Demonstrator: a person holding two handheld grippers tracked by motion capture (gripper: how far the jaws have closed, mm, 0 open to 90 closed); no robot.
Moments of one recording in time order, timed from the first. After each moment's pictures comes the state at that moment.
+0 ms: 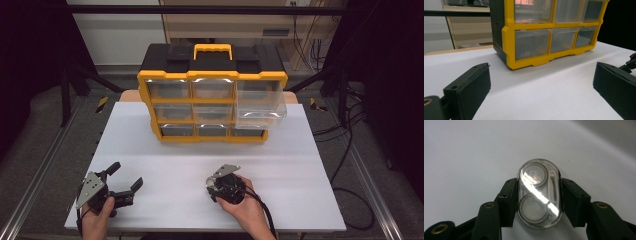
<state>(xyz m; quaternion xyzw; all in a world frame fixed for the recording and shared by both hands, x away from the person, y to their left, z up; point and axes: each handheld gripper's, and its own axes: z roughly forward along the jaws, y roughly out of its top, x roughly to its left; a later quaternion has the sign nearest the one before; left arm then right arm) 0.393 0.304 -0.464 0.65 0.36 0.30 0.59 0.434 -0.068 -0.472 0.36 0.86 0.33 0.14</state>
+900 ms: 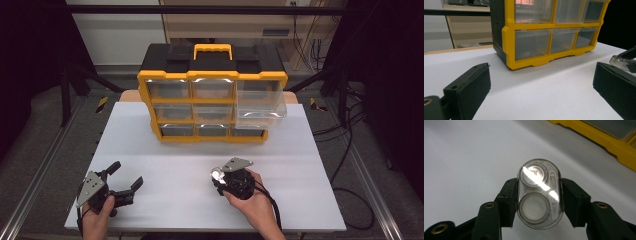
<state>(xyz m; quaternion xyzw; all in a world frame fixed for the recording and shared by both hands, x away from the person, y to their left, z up) 0.395 0.301 -0.464 0.66 0.36 0.30 0.59 0.433 -0.091 -0.439 0.36 0.84 0.37 0.17</state>
